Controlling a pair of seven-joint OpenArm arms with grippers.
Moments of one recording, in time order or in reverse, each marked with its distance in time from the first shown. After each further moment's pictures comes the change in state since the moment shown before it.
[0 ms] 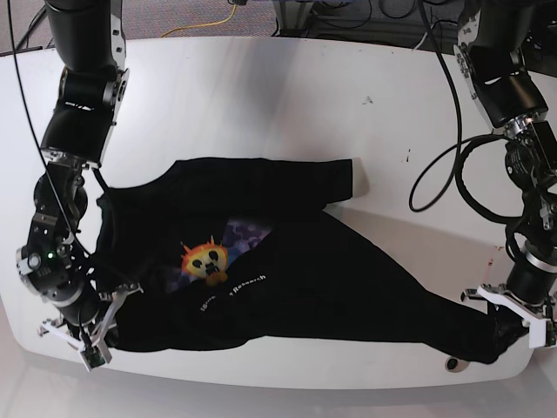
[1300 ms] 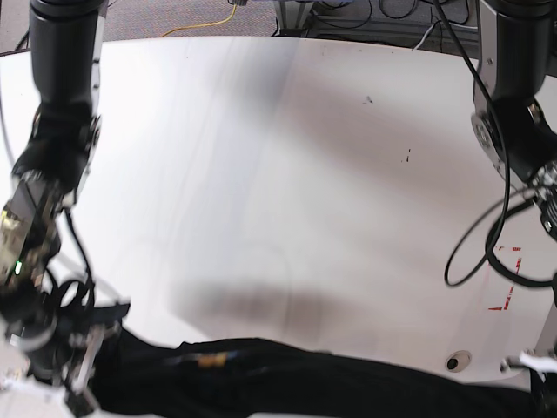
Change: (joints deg) left arm -16.6 -1.2 -0.5 5.4 -0.5 -0.3 7.6; right arm 10.6 3.4 -5.5 19.6 1.2 2.0 -17.9
